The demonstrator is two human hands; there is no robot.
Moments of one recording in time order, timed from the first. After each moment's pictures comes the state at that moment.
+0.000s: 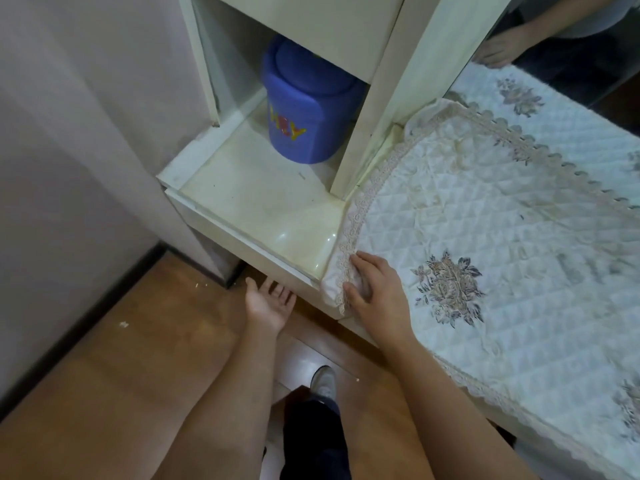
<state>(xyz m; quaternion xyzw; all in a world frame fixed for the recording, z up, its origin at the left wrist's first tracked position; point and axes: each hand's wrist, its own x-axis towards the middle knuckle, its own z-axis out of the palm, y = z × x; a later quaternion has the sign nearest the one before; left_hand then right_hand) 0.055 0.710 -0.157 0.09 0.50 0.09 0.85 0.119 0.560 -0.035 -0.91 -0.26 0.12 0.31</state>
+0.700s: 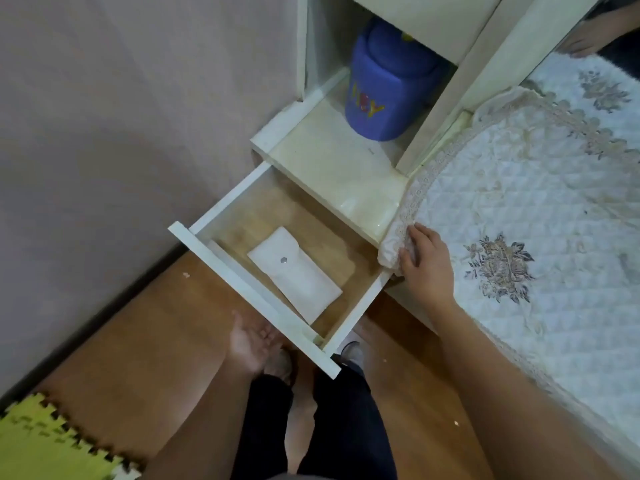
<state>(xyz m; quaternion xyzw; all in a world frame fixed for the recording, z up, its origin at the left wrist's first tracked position) -0.136 0.710 -0.126 0.10 0.58 0.04 0.81 0.103 0.567 -0.028 -0.92 -0.24 0.11 0.27</state>
